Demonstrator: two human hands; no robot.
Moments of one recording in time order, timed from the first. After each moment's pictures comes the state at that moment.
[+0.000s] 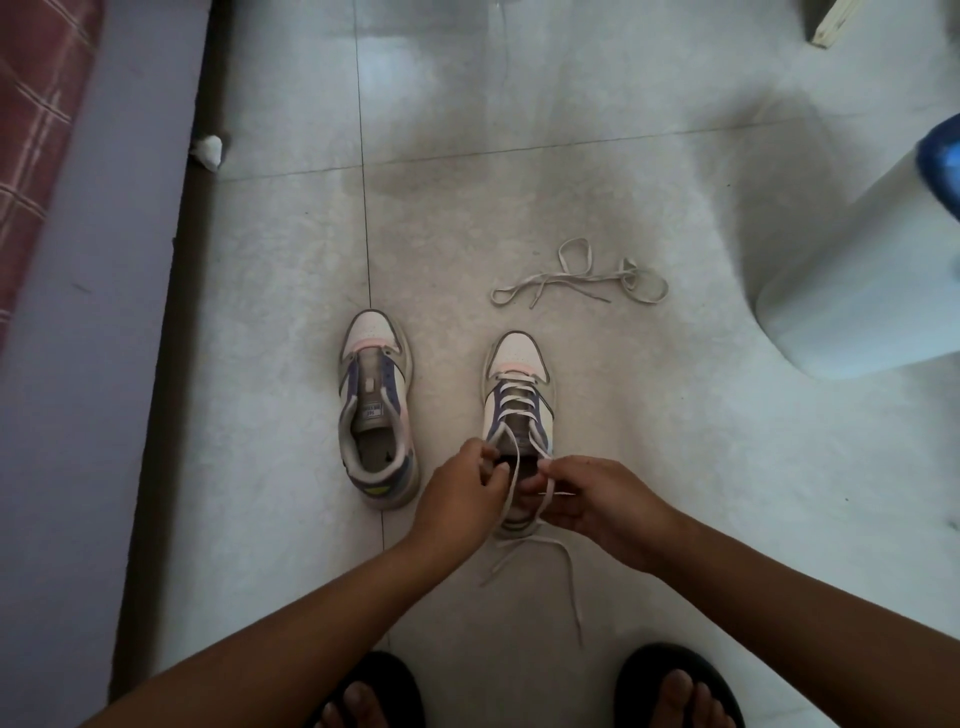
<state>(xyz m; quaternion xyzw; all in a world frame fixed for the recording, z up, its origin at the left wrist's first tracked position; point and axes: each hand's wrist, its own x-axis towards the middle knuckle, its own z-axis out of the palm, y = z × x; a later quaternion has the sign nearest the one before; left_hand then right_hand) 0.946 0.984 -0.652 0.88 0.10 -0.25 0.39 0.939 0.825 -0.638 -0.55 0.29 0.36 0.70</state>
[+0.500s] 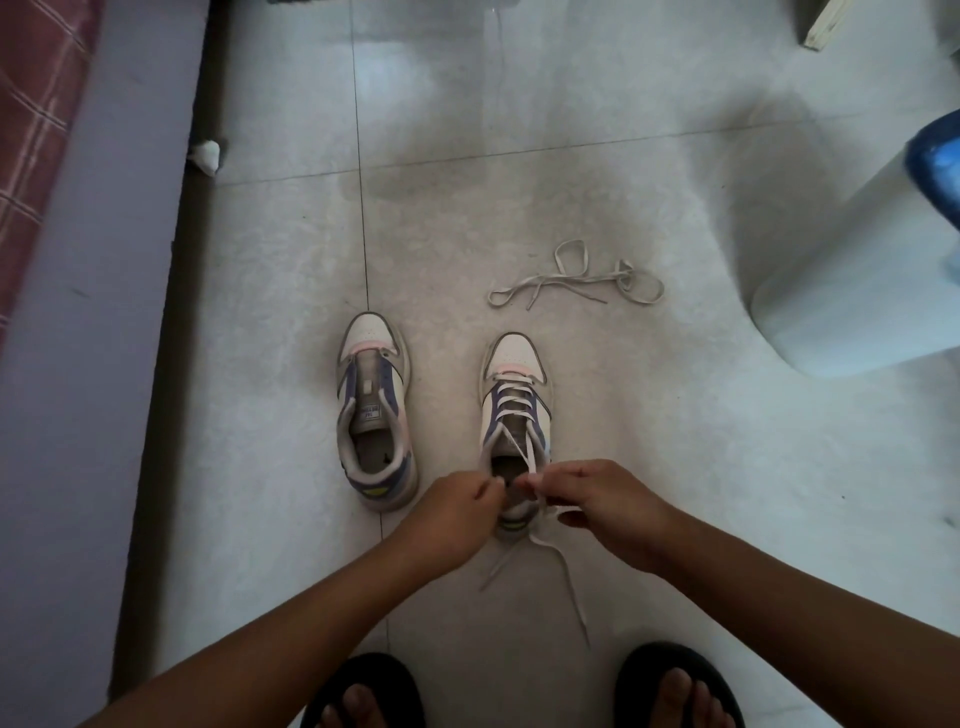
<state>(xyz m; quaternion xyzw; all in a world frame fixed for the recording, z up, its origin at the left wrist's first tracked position) 0.942 0.995 -0.631 0.86 0.00 -0.34 0.38 0.937 0.824 -0.628 -0.66 0.20 0.37 0.62</state>
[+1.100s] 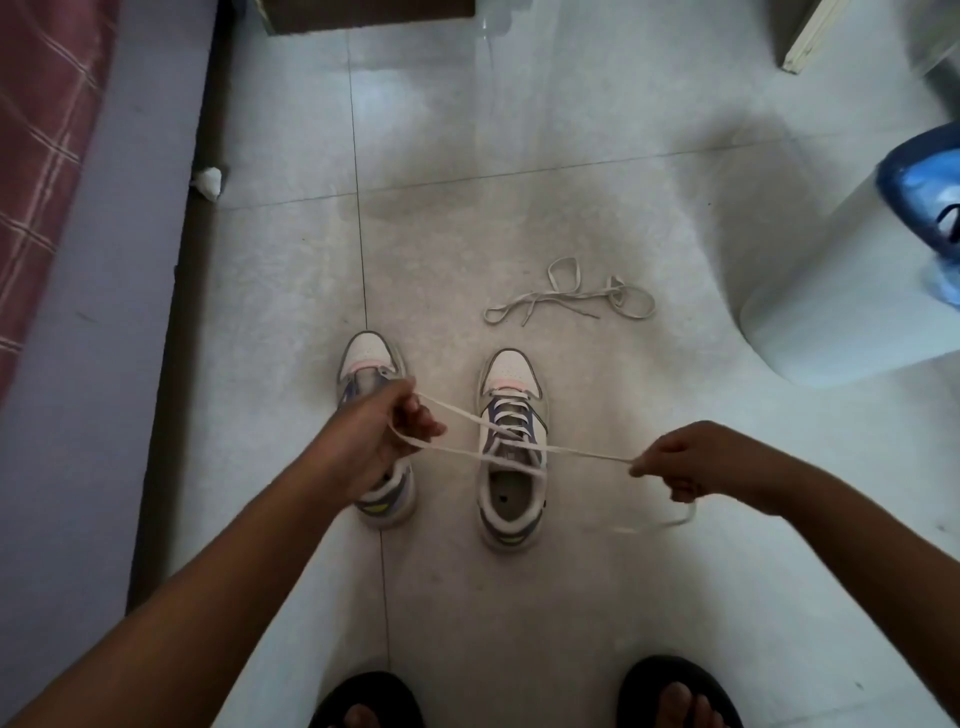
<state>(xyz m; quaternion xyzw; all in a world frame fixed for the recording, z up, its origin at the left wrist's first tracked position) 1.014 1.037 -0.590 0.55 0.30 -0.27 0.73 0.974 0.724 -0.602 -0.78 0.17 0.39 0.45</state>
